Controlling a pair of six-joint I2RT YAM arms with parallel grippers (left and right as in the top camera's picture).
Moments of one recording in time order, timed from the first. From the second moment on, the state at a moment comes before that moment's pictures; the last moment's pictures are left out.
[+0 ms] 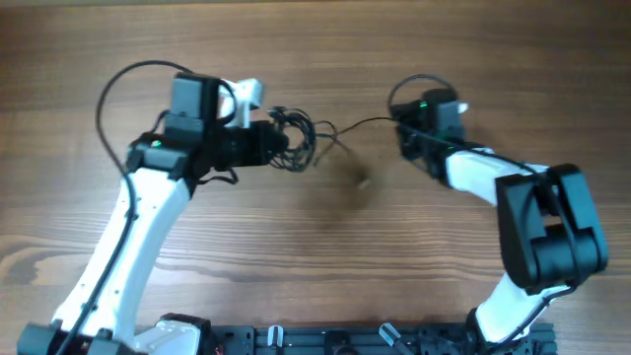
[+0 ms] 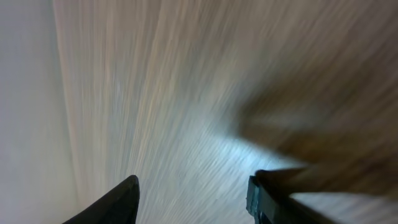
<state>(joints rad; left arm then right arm) -0.19 1.38 1.13 -0.71 0.55 -0.29 0.16 1.90 0.87 0.24 -0.15 1.33</state>
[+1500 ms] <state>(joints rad) -0.24 1.84 1.13 -0.65 -0.14 -0.36 0.22 1.49 0.88 -0.36 -0.41 0.49</state>
